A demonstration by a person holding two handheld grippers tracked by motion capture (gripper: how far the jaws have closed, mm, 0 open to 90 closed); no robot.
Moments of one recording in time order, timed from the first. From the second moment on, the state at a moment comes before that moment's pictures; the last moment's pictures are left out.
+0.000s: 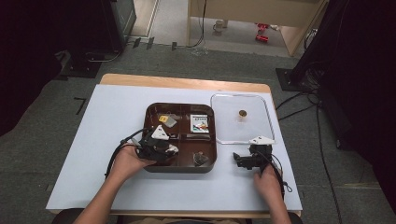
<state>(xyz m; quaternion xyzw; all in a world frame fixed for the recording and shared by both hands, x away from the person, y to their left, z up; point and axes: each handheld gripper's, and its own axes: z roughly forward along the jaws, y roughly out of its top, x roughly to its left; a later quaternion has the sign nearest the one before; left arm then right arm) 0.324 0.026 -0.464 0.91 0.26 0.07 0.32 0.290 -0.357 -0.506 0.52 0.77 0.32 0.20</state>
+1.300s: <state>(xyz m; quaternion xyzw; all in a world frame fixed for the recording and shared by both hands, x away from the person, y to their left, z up) 0.319 0.054 -0.438 0.88 0.29 0.08 0.36 0.290 -0.357 -0.506 0.51 0.77 0.32 0.20</state>
